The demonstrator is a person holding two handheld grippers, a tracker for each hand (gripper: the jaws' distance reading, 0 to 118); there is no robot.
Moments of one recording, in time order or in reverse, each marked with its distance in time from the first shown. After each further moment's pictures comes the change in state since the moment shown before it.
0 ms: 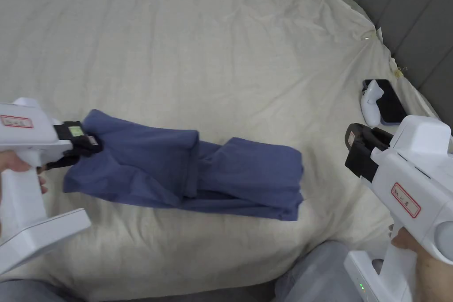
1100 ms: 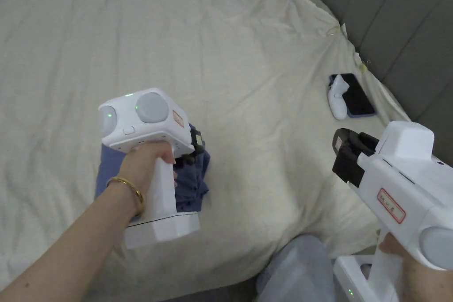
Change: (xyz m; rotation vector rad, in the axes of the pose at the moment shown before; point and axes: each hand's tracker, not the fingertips) left arm 0.205 -0.122 -0.115 -0.252 0.080 -0.404; right arm 0.041 -0.013 0.019 0.003 -0.051 -0.032
